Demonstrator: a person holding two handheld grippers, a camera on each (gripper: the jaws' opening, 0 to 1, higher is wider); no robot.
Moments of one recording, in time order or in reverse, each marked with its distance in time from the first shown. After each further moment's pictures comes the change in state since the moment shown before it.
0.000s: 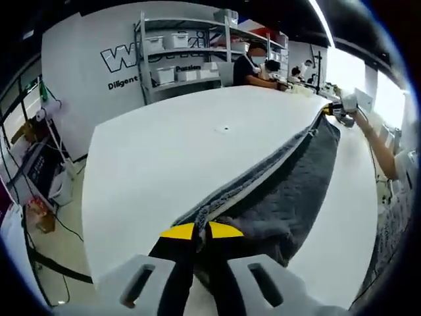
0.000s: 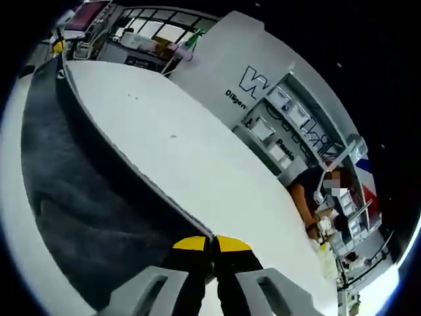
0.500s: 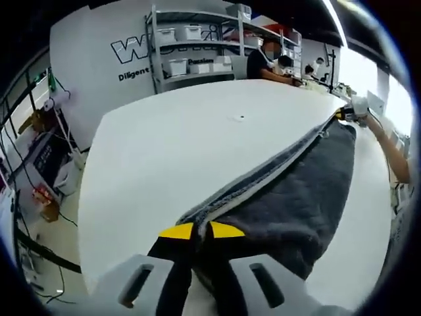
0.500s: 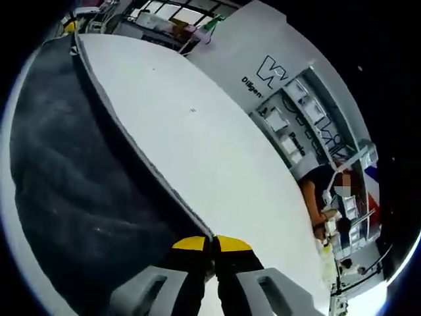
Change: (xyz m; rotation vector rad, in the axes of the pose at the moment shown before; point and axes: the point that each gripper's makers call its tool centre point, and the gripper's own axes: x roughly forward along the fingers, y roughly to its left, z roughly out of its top) left arm 0.035 0.015 -0.023 -0.046 0.032 0.072; right arm 0.029 0.030 -0.026 -0.088 0.099 0.048
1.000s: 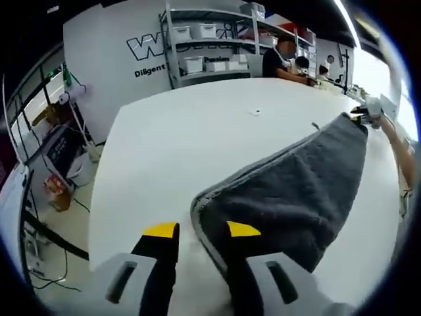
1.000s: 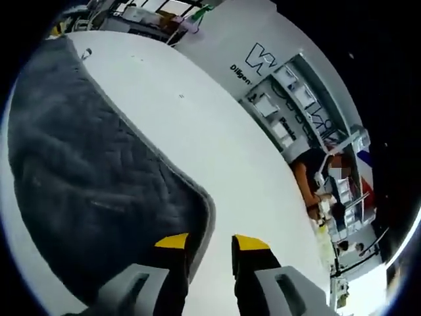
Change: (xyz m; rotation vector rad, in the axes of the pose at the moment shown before) left arm -0.025 0.008 -0.027 -0.046 -0.002 0.101; right arm -0.022 -0.011 -0.033 0.084 0.087 -0.060
